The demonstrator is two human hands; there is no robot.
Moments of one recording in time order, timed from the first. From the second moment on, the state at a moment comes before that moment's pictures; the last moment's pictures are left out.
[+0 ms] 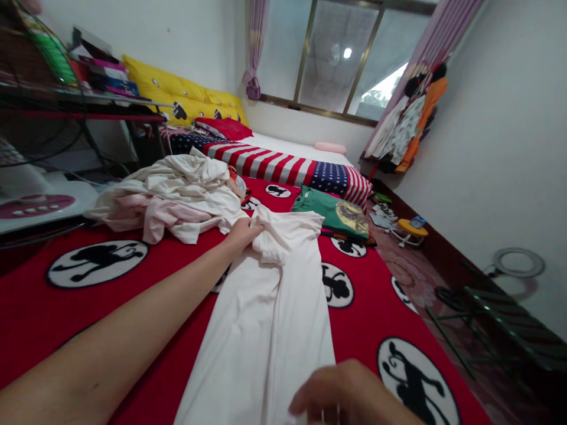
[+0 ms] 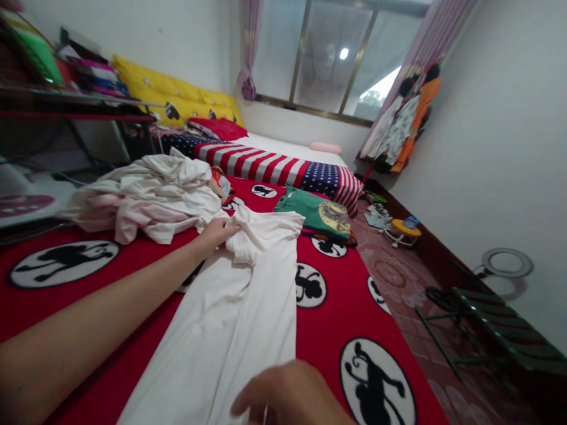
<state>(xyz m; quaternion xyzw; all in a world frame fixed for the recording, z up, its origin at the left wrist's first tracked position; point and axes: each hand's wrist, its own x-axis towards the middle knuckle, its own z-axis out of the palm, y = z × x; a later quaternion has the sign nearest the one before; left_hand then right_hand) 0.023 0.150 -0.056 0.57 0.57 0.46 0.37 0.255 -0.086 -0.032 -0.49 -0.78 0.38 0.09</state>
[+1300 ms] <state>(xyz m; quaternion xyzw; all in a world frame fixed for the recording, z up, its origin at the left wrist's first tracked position) 0.030 0.116 -0.060 0.69 0.61 0.37 0.09 0.199 0.202 -0.023 -0.53 -0.81 0.11 0.24</state>
